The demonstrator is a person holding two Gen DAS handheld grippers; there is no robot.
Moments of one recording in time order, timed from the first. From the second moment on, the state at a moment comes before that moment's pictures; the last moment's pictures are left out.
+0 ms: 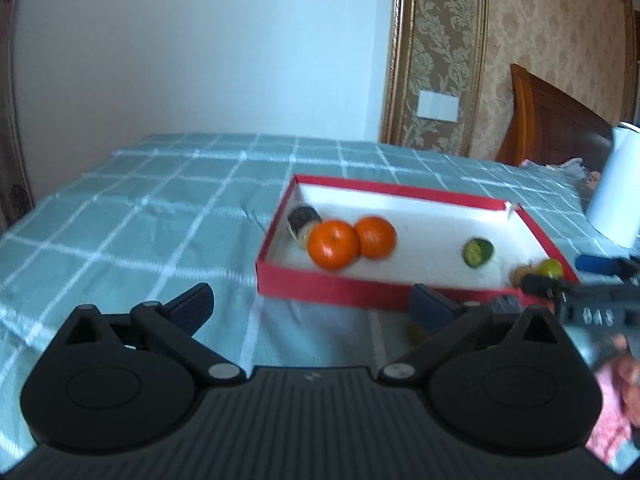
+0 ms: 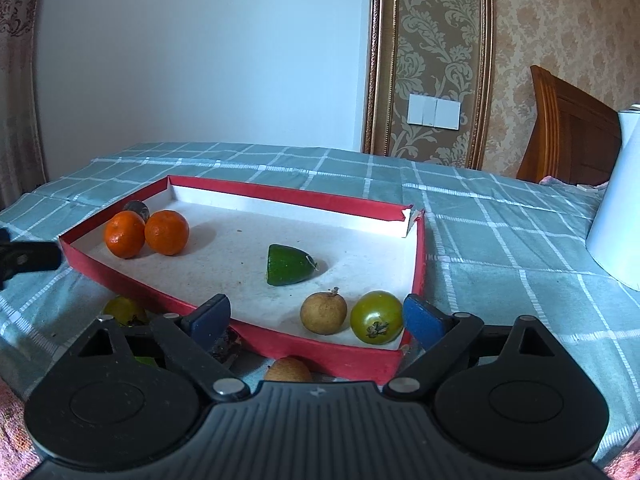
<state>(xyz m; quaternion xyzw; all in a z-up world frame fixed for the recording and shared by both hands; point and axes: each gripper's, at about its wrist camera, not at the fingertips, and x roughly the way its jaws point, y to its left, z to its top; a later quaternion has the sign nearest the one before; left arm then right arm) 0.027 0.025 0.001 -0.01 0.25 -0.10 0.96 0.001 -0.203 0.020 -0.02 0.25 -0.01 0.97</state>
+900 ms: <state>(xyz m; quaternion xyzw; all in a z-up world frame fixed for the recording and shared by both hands) 0.021 0.021 -0.038 0.03 0.31 -0.12 0.94 -0.042 -0.232 0.007 0.03 0.27 -0.03 0.96</state>
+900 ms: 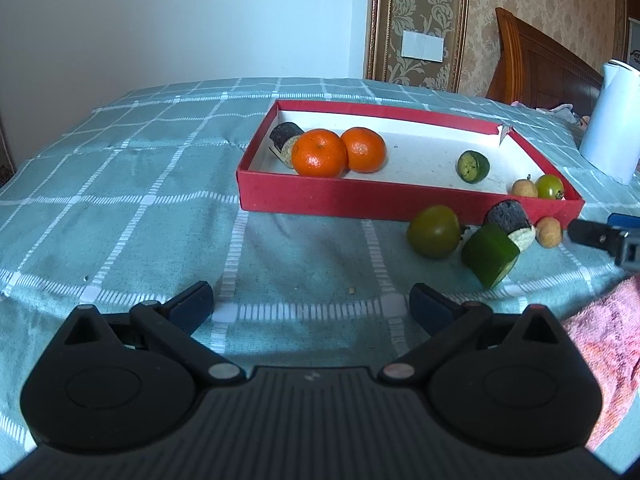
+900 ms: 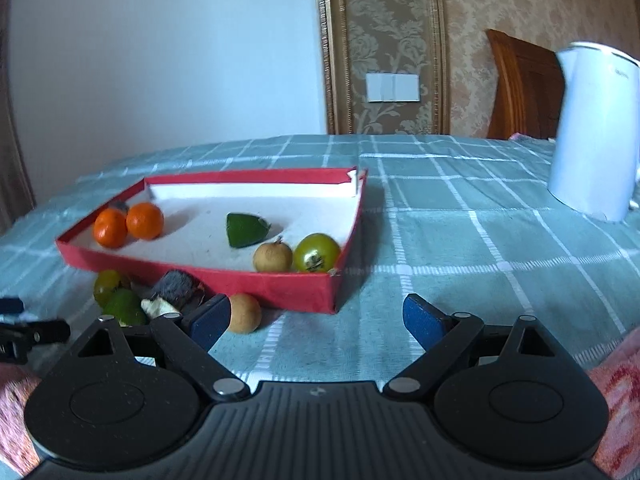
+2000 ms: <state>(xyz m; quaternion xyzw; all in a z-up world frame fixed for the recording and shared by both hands) 0.020 0.022 -0.038 0.03 0.31 -0.12 0.94 -0.018 -0.203 -0.001 0.00 0.31 0.00 0.95</state>
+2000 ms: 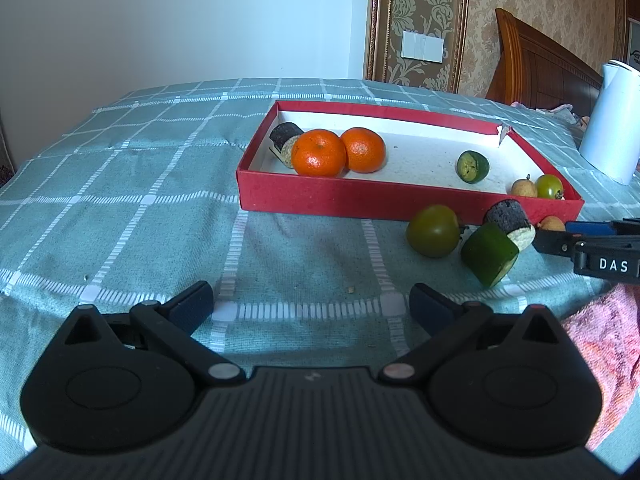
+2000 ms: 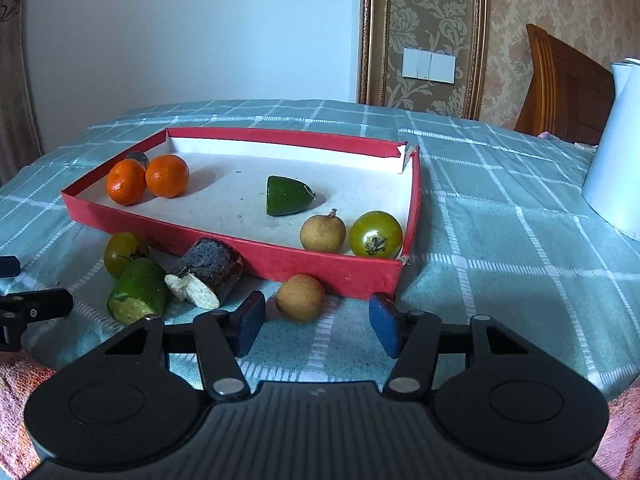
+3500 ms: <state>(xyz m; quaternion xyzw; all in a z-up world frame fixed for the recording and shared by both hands) 0.020 0.021 -0.038 0.03 0.31 -0.12 0.94 -0.015 -0.203 0.028 0.02 0.30 0.04 0.95</state>
